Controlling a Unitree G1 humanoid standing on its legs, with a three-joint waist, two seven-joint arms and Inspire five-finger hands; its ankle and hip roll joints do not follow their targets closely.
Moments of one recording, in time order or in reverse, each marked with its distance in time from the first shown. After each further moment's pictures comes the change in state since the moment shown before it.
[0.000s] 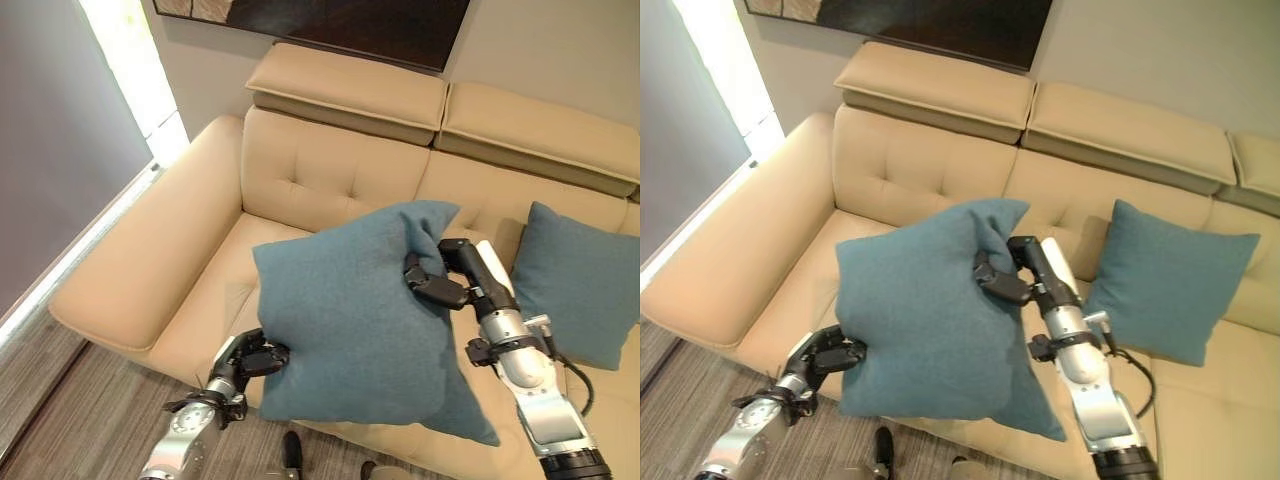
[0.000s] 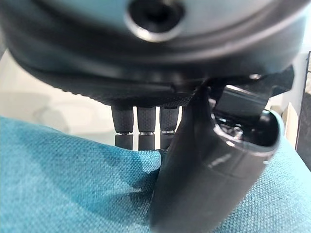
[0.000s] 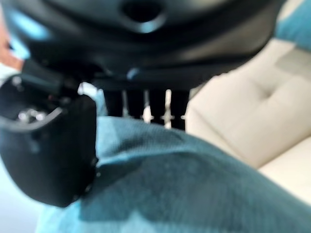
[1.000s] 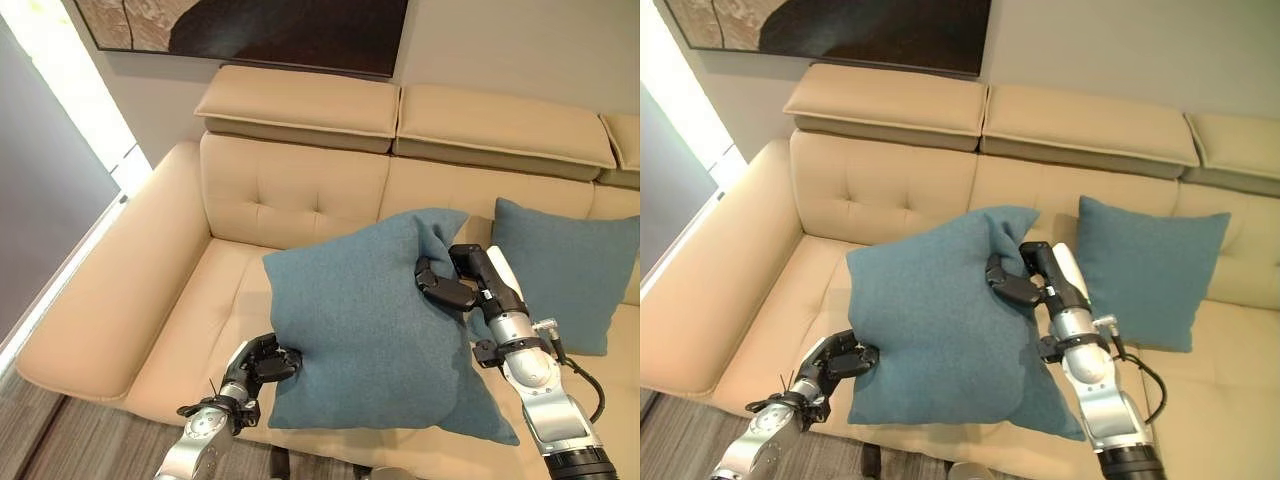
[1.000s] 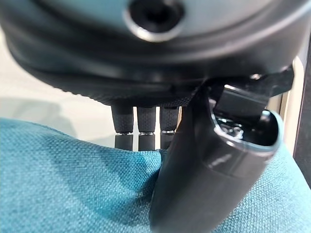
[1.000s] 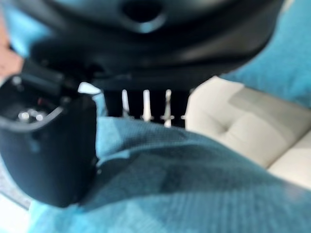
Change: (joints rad) left arm 0.018 -0.061 -0.052 -0.021 0.007 0.000 0.005; right arm 0.005 -0.034 -0.042 0.067 0.003 0.018 -0.027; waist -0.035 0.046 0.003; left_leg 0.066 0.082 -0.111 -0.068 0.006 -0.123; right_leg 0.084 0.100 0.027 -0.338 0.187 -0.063
